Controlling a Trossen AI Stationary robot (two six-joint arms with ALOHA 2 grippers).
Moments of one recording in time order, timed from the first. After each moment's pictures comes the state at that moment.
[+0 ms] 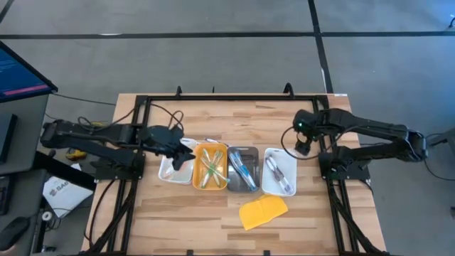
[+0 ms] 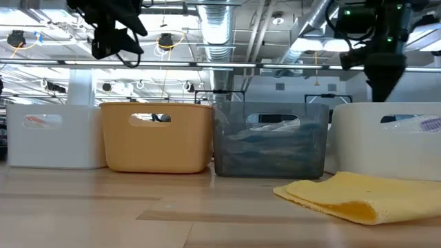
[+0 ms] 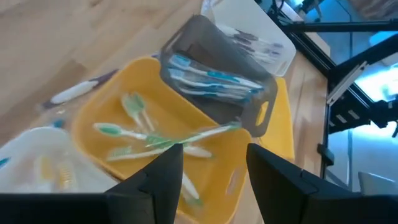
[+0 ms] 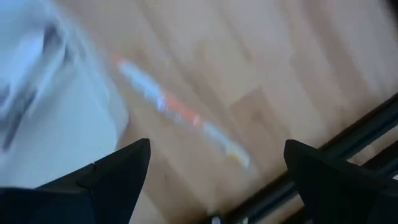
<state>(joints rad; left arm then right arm) -0.05 0.95 0.80 -0.51 -0.08 -0.69 -0.36 1.01 0.82 -1.17 0.18 0.17</state>
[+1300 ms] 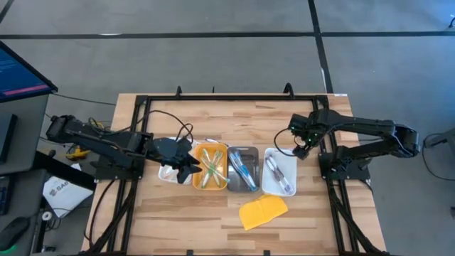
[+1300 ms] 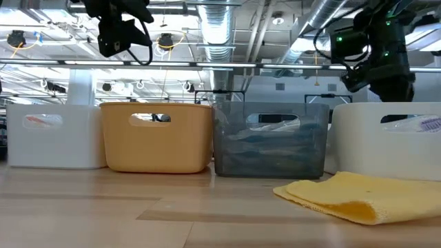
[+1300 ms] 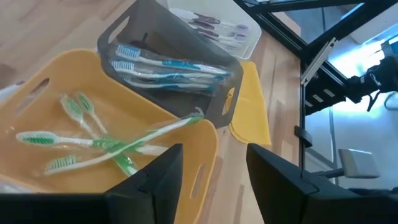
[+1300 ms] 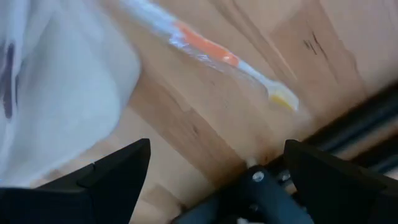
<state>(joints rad) -0.20 1.06 0.80 -0.36 -0.10 -0.69 -0.40 1.15 0.78 -1.24 0.02 0.33</state>
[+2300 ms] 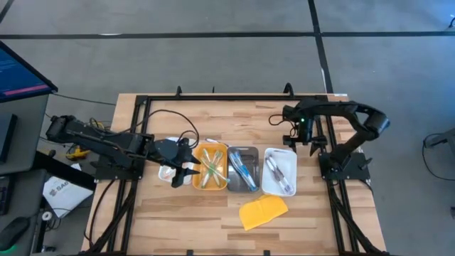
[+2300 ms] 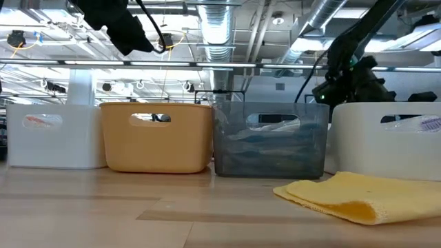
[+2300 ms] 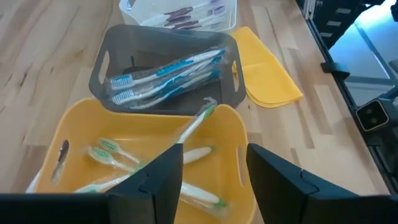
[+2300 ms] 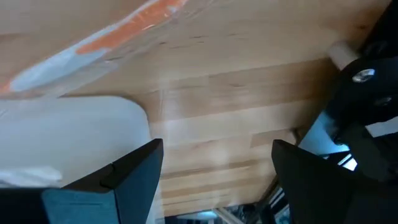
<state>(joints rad) -0.20 1.06 0.76 -0.33 -0.08 -0.18 -0.71 1.58 0.81 -1.26 -0.37 0.87</state>
